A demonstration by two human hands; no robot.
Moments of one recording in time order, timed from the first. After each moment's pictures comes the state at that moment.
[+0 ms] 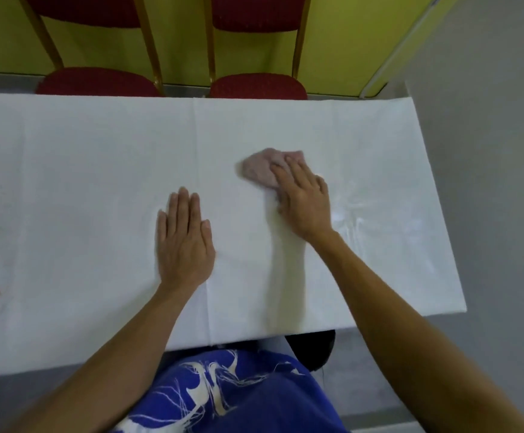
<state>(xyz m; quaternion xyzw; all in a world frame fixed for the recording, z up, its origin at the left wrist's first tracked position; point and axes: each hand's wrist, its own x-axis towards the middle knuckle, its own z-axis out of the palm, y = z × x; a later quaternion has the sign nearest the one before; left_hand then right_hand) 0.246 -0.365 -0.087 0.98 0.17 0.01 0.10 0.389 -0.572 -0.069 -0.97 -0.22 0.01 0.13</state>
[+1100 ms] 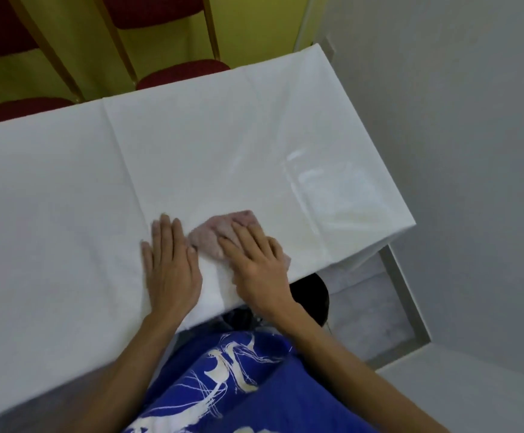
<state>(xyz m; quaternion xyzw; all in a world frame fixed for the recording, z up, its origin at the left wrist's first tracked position) 0.193 -0.420 -0.082 0.98 0.08 -0.04 0.17 0.192 -0.599 -0.059 -0.97 -0.15 0.01 0.17</state>
